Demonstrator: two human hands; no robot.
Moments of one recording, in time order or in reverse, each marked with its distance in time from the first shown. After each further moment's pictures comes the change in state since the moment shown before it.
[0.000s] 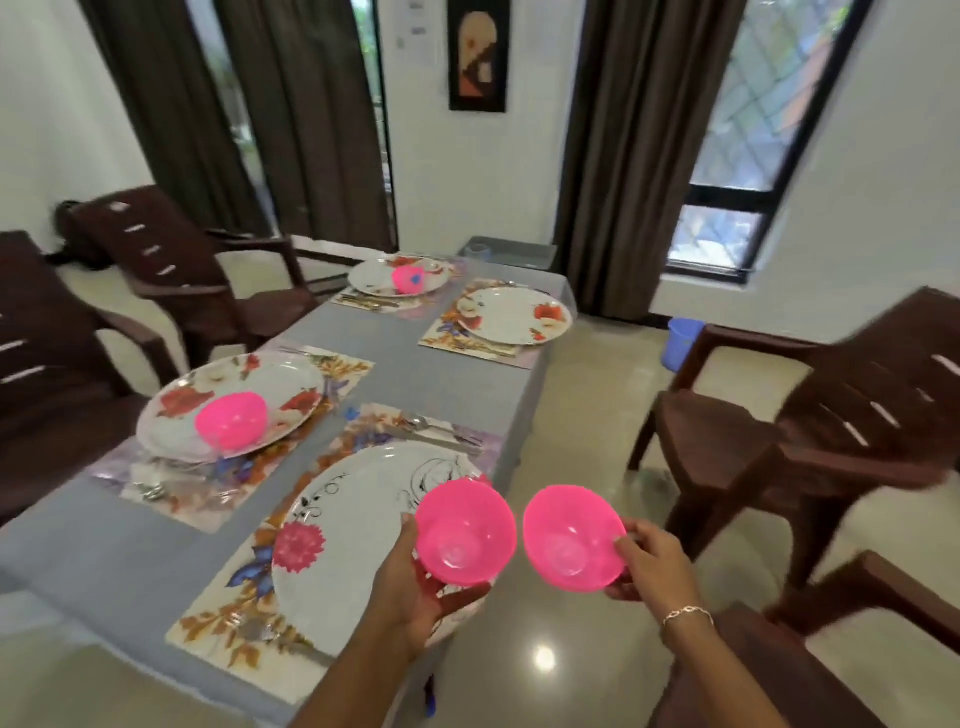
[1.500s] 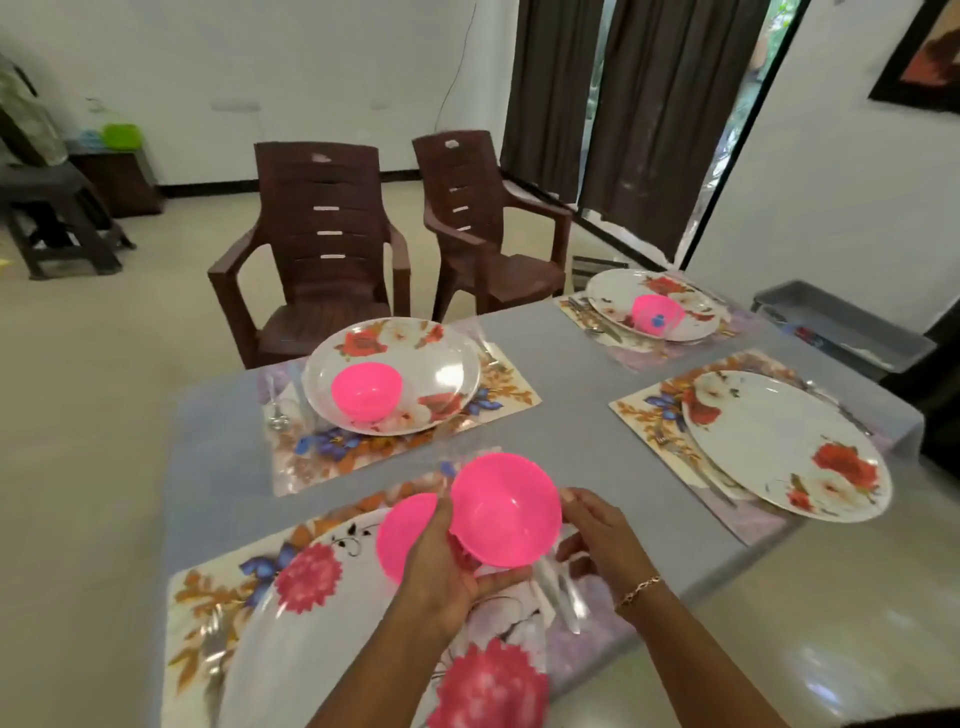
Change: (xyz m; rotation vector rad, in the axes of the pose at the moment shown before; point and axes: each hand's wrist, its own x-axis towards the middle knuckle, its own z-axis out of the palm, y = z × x) left_hand 0.174 0.096 0.058 -0.530 0.379 0.300; right_hand 0.237 -0.134 0.205 -0.141 -1.003 -0.112
